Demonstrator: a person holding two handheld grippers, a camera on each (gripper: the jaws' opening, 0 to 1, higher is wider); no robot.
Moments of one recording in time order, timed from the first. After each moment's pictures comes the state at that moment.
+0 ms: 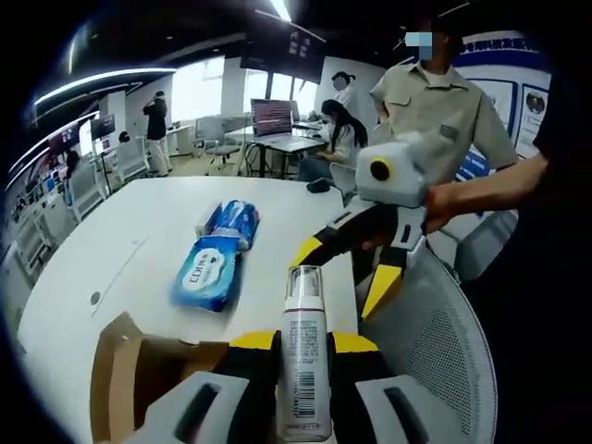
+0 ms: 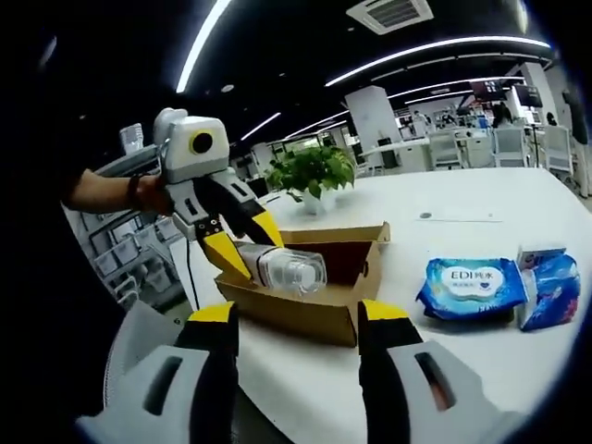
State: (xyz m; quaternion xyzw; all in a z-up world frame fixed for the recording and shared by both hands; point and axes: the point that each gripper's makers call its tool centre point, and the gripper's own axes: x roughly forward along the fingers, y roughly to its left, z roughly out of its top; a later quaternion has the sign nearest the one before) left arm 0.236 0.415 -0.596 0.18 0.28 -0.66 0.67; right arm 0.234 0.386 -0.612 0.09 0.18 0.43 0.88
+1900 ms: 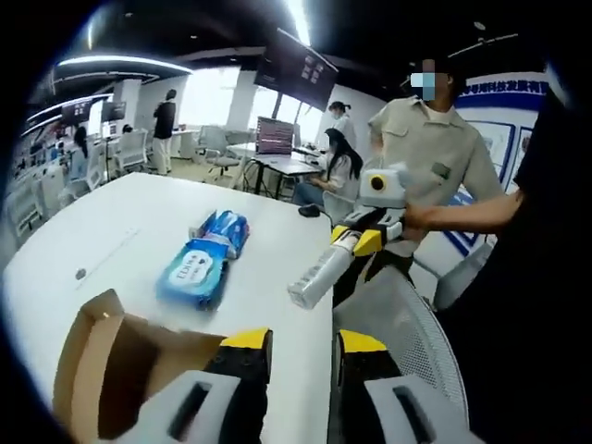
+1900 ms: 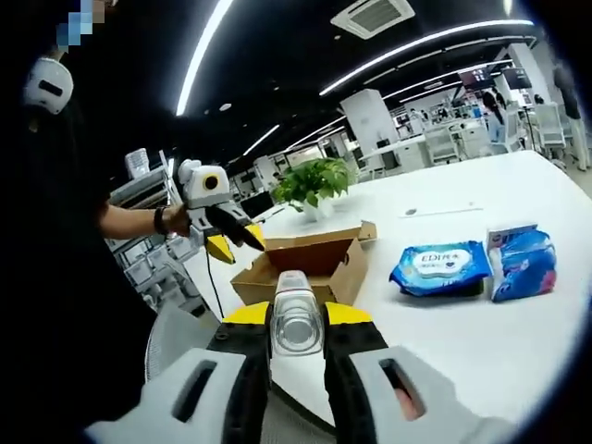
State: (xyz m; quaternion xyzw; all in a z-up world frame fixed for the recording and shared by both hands) left arm 0.240 0.440 -0.592 0.06 0.29 -0.63 0.72; right arm 0.196 0.299 -0.598 0.15 0.18 0.41 0.88
